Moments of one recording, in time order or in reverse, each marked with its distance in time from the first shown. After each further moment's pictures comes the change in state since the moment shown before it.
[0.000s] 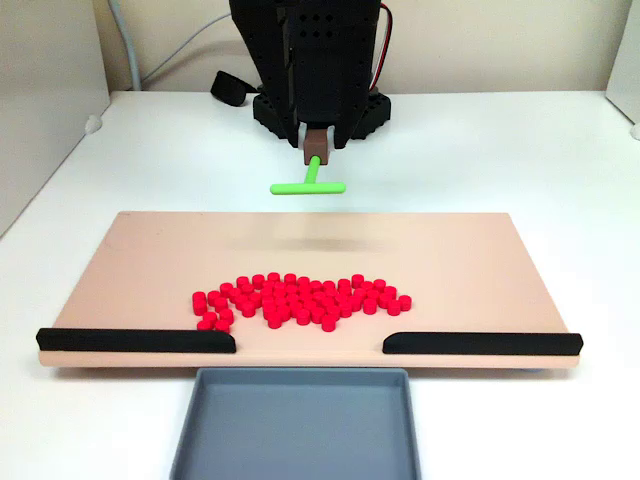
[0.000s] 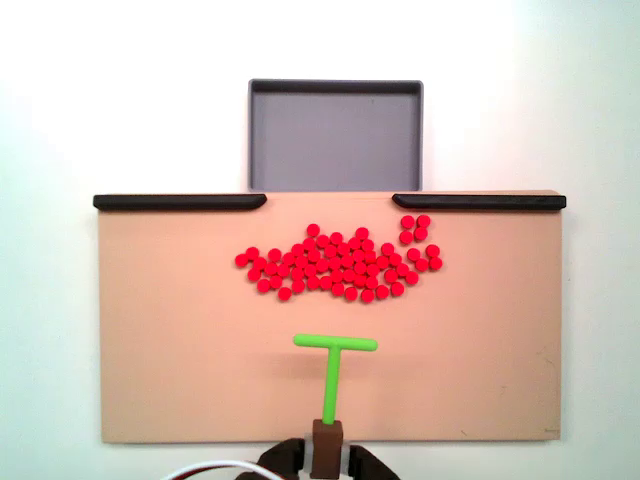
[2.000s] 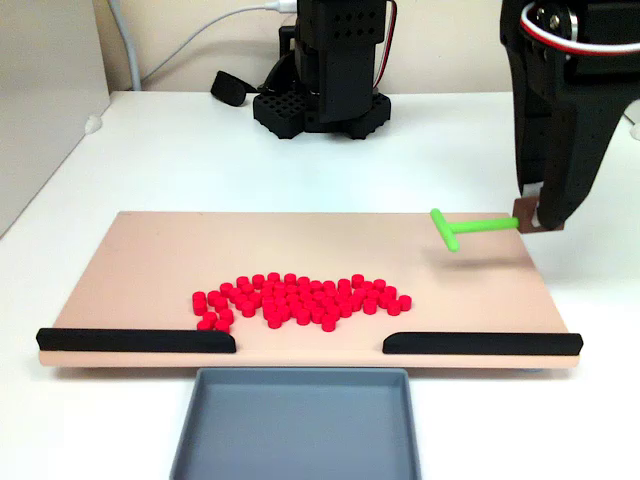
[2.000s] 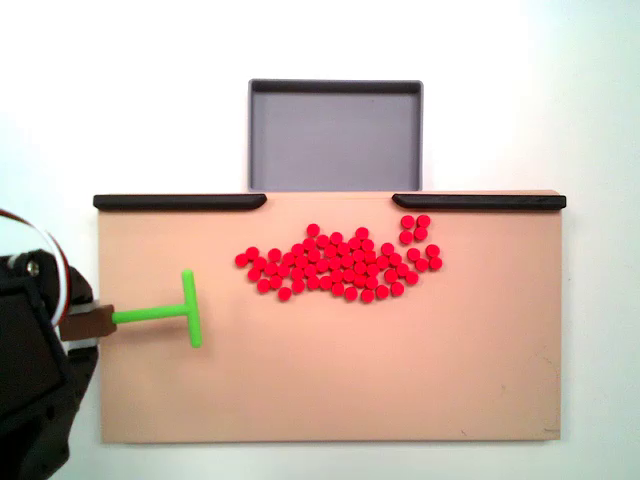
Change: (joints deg) arm -23.8 -47.4 -57.9 15.2 100.2
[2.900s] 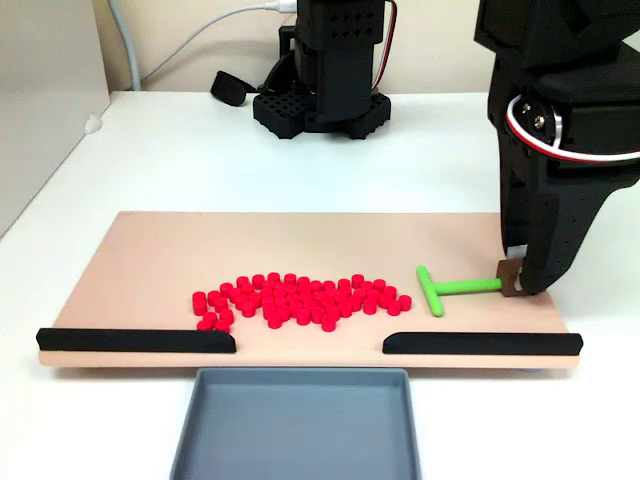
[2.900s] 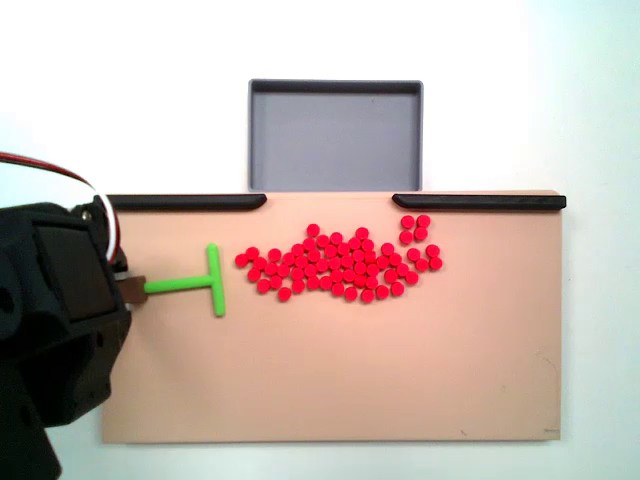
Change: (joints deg) arm 2.6 -10.8 -8.0 -0.4 -1.9
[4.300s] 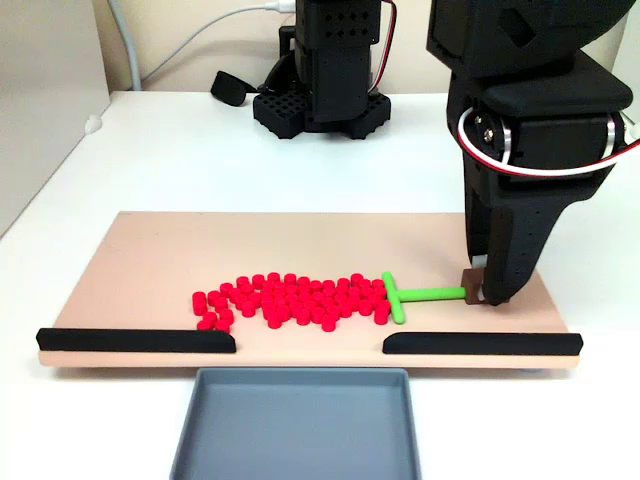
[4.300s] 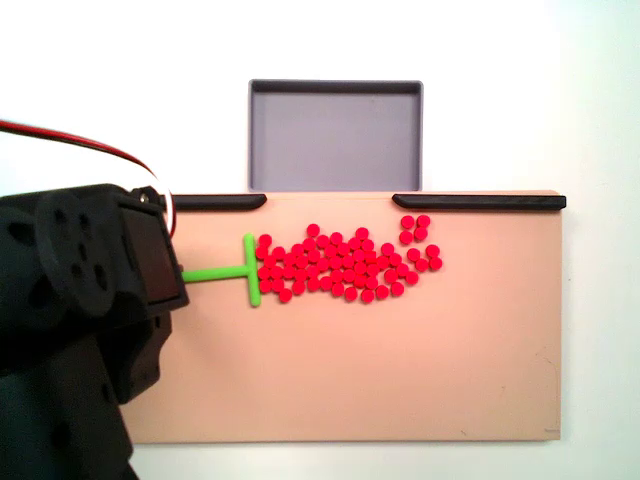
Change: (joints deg) arm 5.2 -2.0 -1.2 0.6 -3.3
